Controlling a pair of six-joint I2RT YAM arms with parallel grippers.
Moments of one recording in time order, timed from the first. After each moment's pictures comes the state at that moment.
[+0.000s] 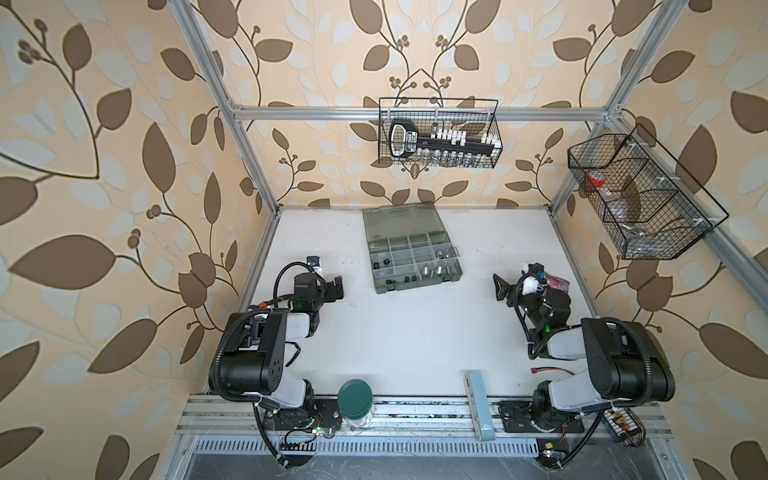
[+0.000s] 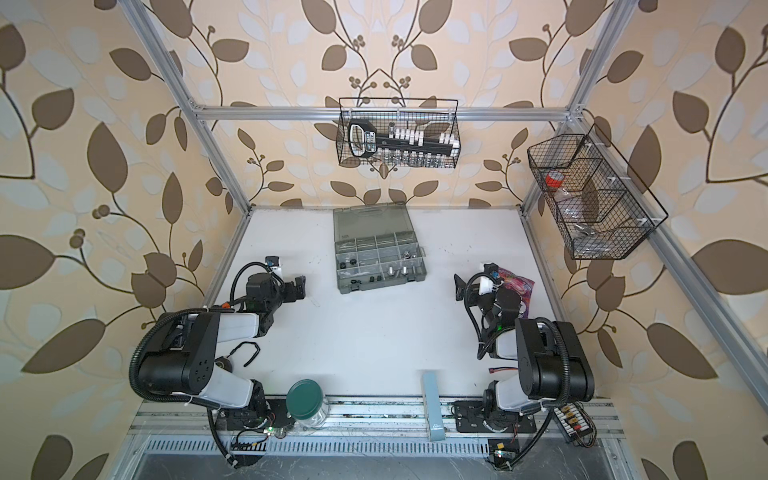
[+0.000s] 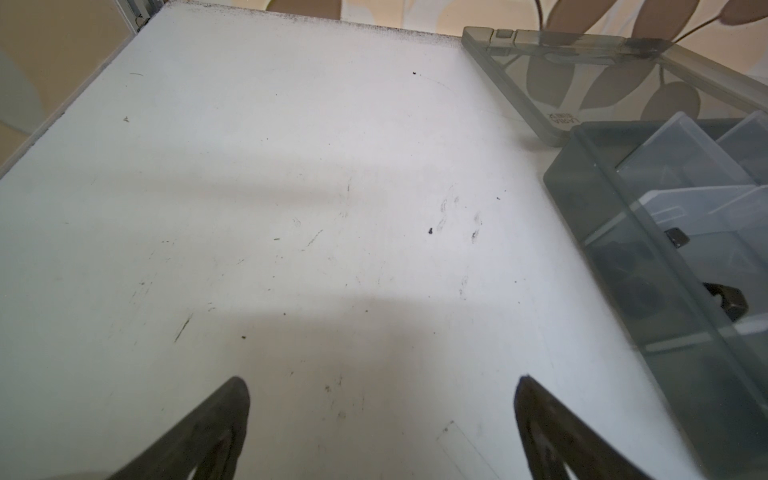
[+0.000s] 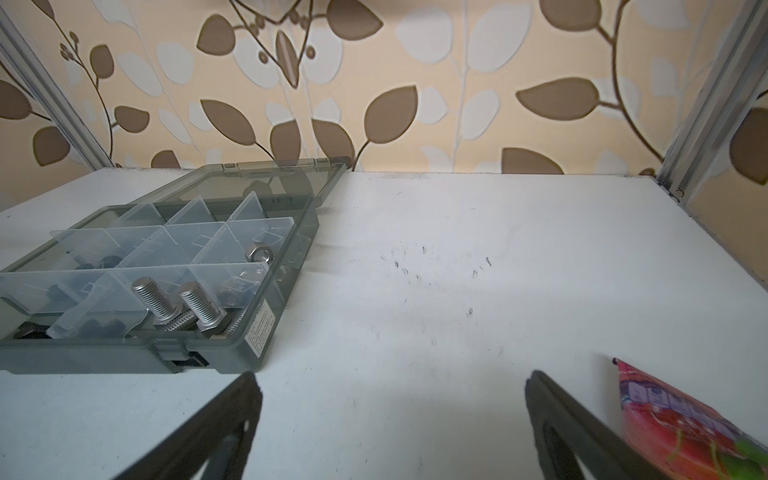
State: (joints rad) left arm 0.03 1.50 0.40 0.58 0.05 -0.10; right arm -0.13 1.49 0.21 1.11 -0.31 0.04
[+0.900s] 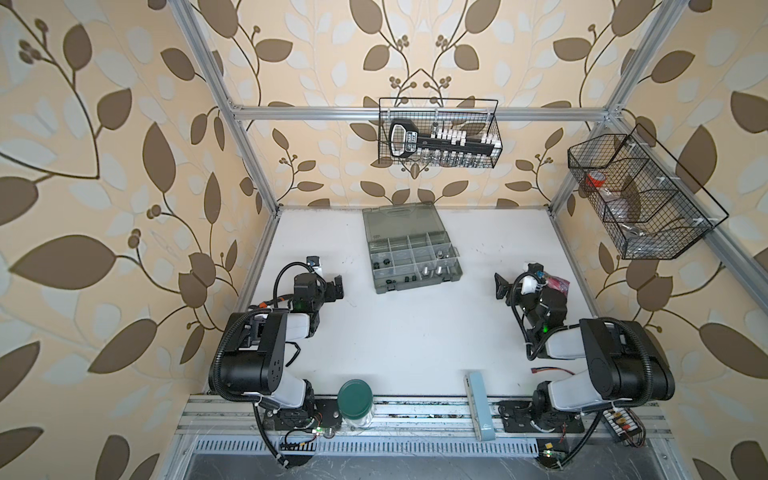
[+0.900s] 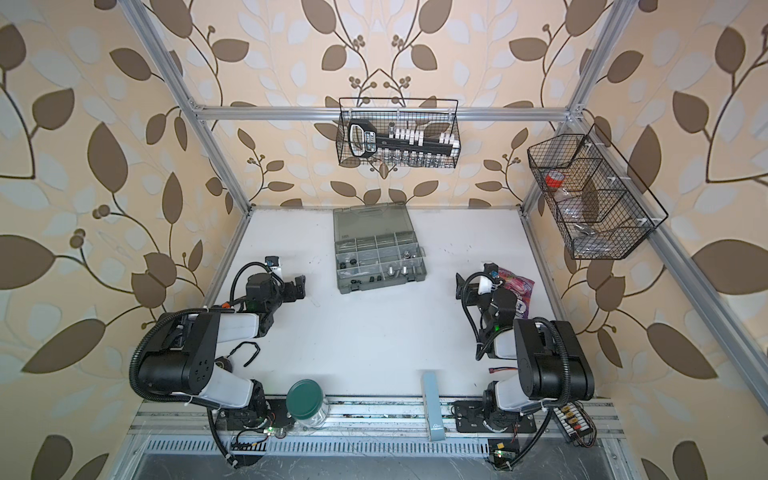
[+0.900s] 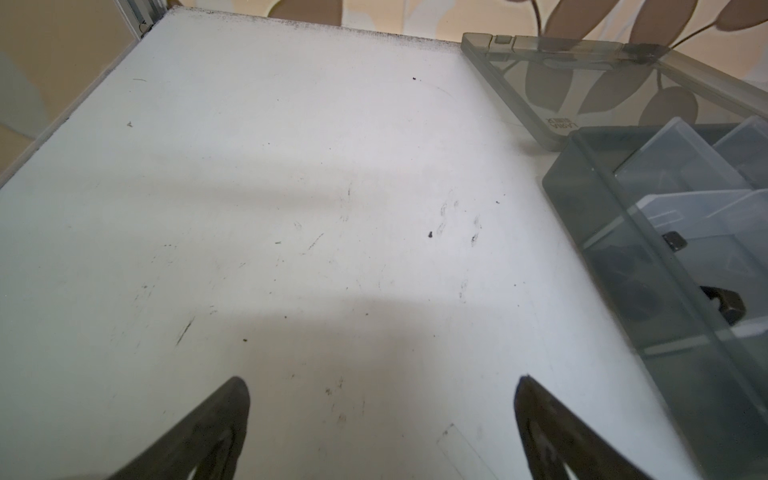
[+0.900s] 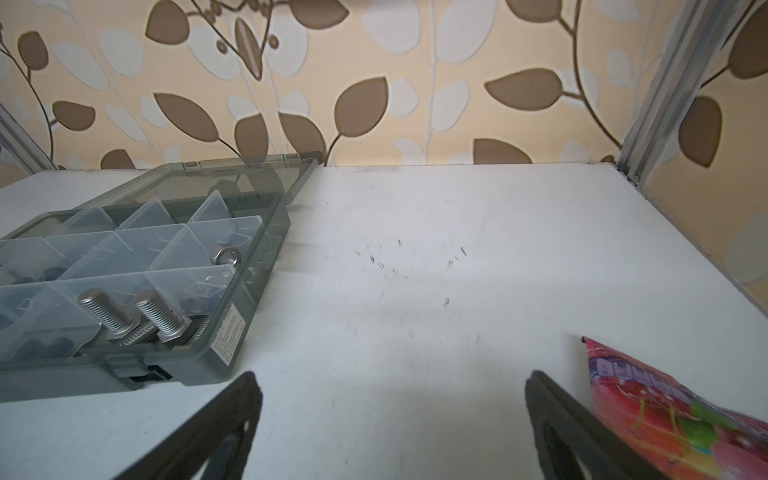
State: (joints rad) left arm 0.03 1.50 0.40 0.59 0.05 -0.10; right arm -0.09 1.49 0.21 1.09 -0.18 0.05
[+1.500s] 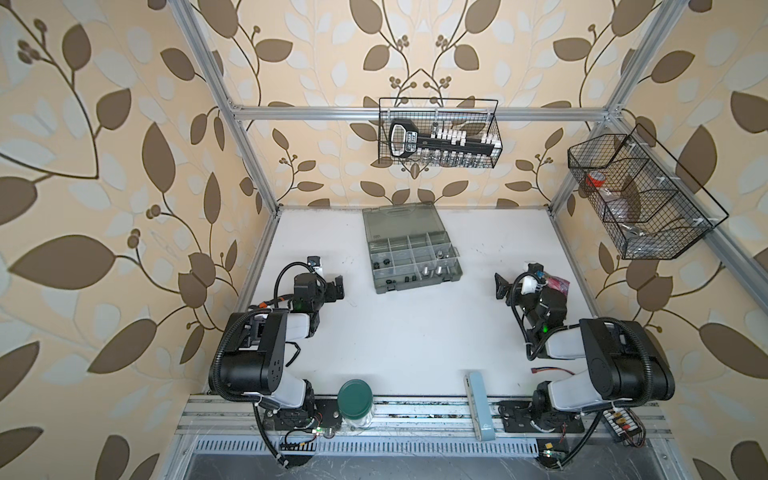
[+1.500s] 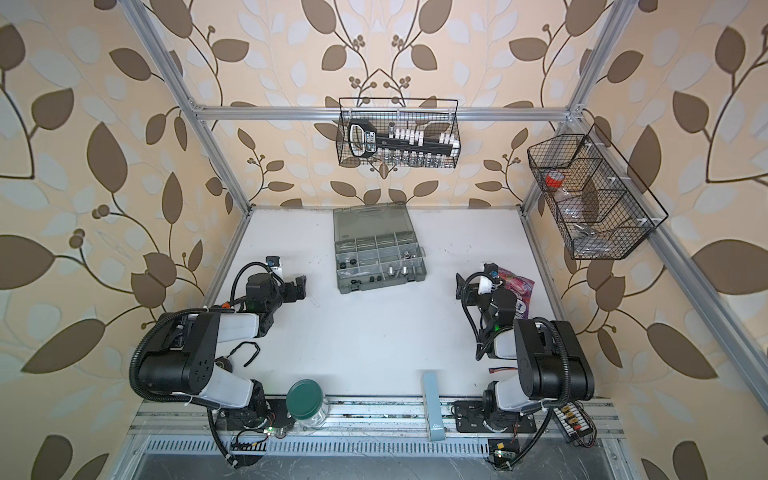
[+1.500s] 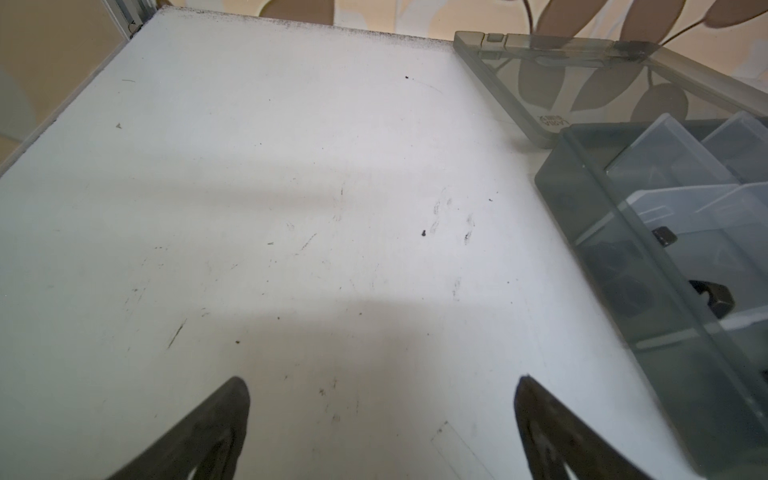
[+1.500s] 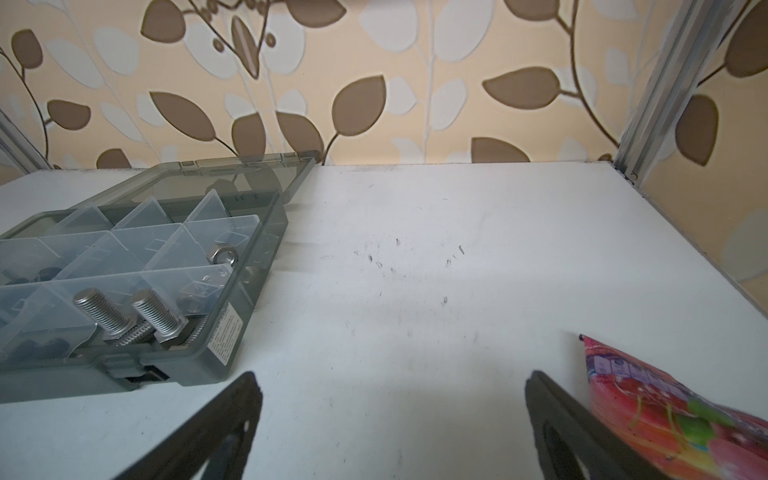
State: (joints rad) left arm 0.03 1.50 0.40 0.59 0.06 -0.10; right arm -0.09 1.49 0.21 1.09 -0.17 0.05
